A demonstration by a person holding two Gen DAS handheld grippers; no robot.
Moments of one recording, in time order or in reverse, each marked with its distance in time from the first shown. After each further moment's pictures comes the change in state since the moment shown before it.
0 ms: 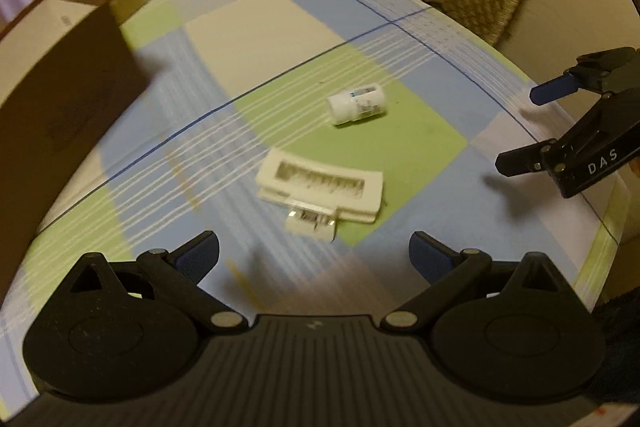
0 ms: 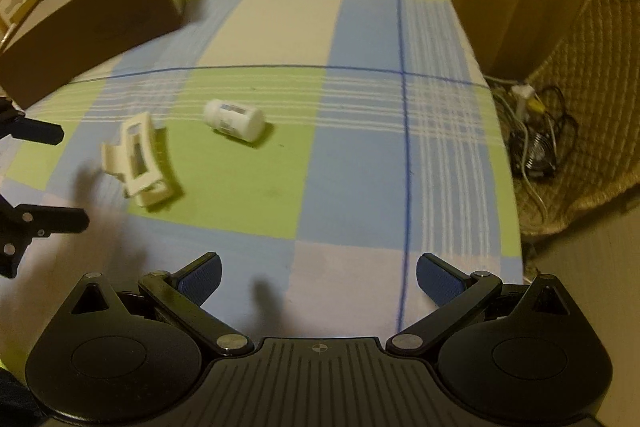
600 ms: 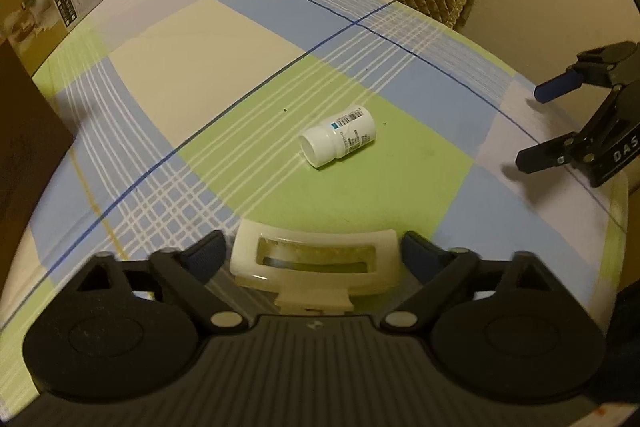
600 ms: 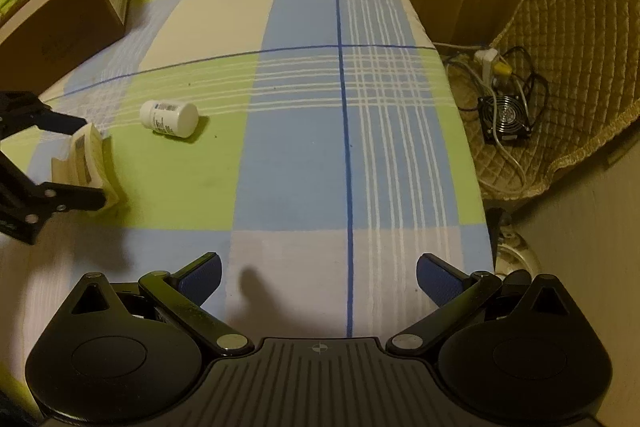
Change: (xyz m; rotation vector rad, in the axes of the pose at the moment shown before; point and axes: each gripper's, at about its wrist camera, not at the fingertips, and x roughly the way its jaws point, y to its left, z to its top) left arm 0.052 0.012 0.030 0.148 -0.020 -0.134; right arm 0.005 -0.030 -0.003 0.116 0.019 -0.039
